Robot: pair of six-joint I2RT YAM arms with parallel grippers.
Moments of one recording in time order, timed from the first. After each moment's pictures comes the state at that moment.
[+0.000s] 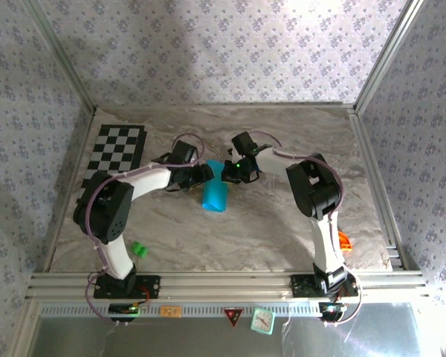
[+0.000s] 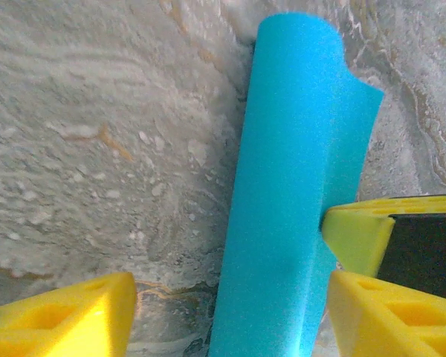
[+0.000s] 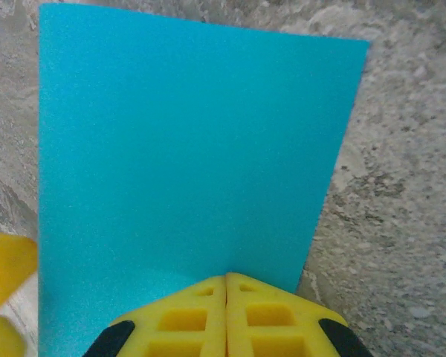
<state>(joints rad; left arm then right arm) -0.50 1.78 1.09 -0.31 0.21 -0.79 0.53 2.14 1.45 -0.44 -0.44 0.56</state>
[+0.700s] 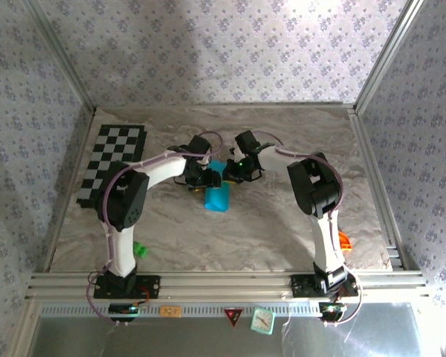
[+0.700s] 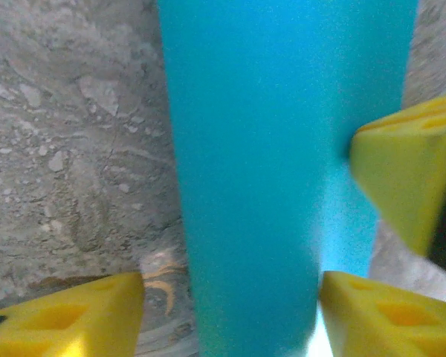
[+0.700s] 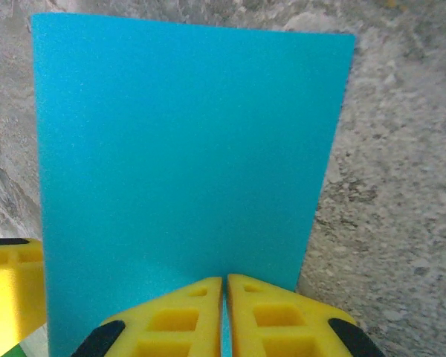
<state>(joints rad) -0.56 1.97 1.34 -0.64 0.23 -0.55 0.50 2.15 1.47 -0.45 -0.50 0.55</state>
